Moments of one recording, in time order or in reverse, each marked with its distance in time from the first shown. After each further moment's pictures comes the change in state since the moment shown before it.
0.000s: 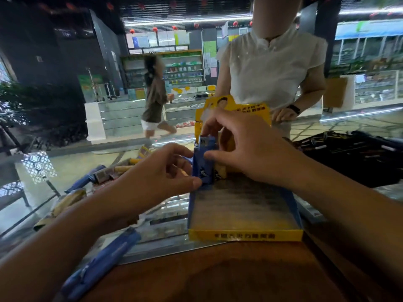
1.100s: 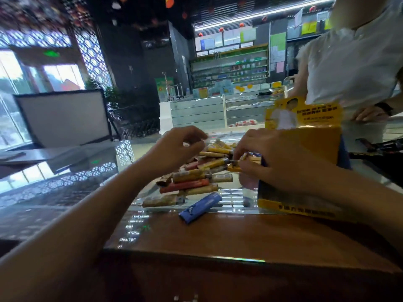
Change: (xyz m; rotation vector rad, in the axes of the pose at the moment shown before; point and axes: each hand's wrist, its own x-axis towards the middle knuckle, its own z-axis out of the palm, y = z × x) left_hand -0.056 -0.002 -0.094 0.574 0.283 0.055; right_hand -0.002 -0.050 0.034 -0.102 -0.121 -0.238
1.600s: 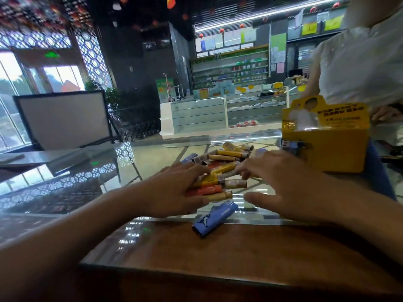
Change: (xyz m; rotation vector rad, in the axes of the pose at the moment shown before) left_hand -0.050 -0.007 -0.009 0.446 -0.462 0.056; right_hand 0.000 -0.011 0.026 -0.036 -0.222 0.055
